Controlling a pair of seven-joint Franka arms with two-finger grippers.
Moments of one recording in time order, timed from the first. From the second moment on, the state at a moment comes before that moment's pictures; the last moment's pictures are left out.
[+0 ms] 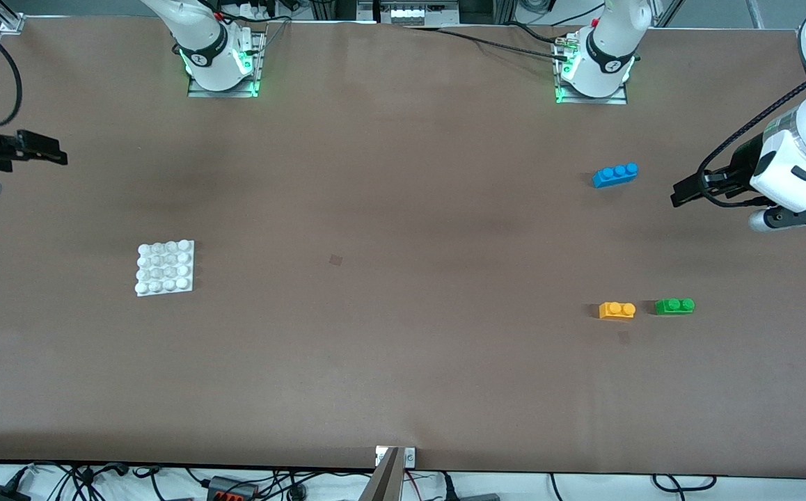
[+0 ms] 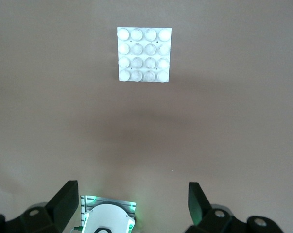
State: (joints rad) left arm 0.10 0.05 -0.15 -1.68 -0.05 1.65 -0.24; right arm -0.04 0.11 -0.10 -1.62 -0.03 1.46 -0.28
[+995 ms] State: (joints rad) left arm 0.11 0.05 -0.15 -1.68 -0.05 1.64 -0.23; right arm -0.05 0.49 -0.09 -1.81 0.03 2.12 -0.21
